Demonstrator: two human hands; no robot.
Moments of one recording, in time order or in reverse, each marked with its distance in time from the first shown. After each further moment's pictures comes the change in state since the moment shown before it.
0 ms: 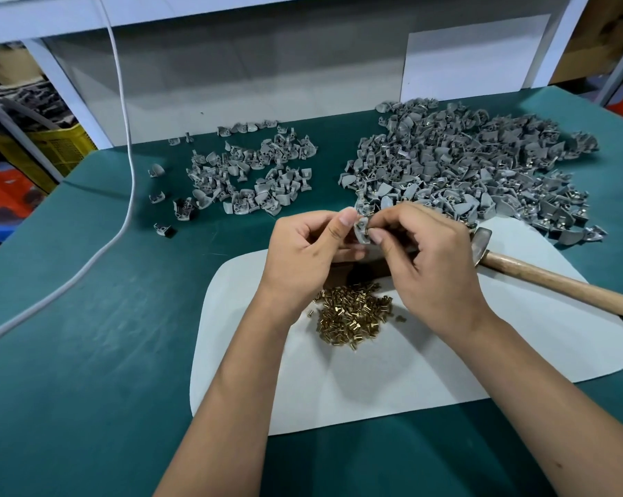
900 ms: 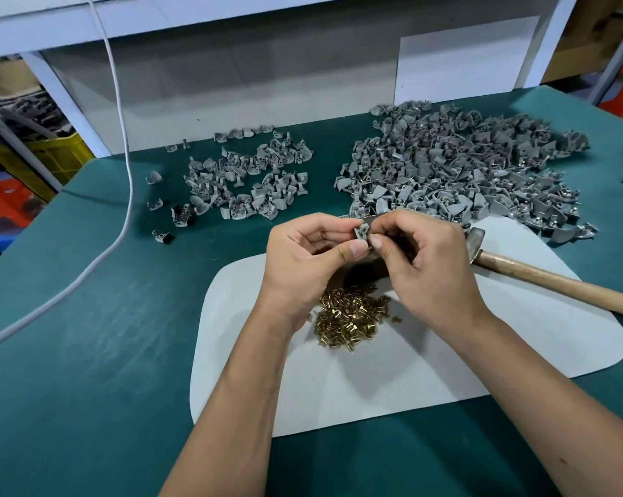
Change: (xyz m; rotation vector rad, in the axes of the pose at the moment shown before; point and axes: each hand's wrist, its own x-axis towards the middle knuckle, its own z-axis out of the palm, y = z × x) left_hand -0.005 -0.002 0.002 -0.055 -0.015 0.036; right_hand -0.001 0.000 -0.003 0.056 -0.010 0.130
